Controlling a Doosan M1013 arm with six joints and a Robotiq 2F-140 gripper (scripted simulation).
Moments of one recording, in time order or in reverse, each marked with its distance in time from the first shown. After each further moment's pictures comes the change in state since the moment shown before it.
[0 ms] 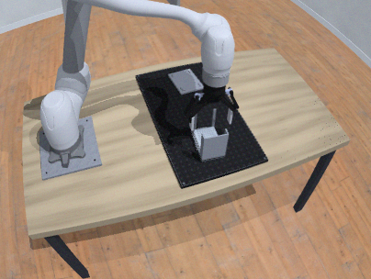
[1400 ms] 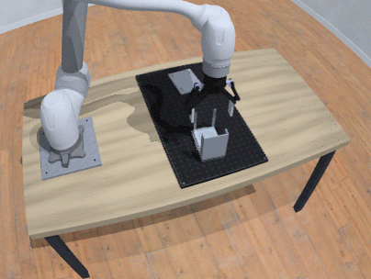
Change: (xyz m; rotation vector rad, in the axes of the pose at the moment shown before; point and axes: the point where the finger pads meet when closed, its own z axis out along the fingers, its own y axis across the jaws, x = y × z) arm -0.001 0.001 -0.041 0.000 0.001 0.000
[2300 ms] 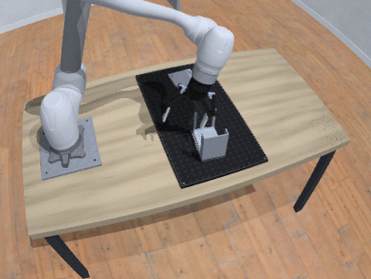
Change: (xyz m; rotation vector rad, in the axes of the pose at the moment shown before) arm -0.041 0.092 0.054 -0.318 0.068 0.213
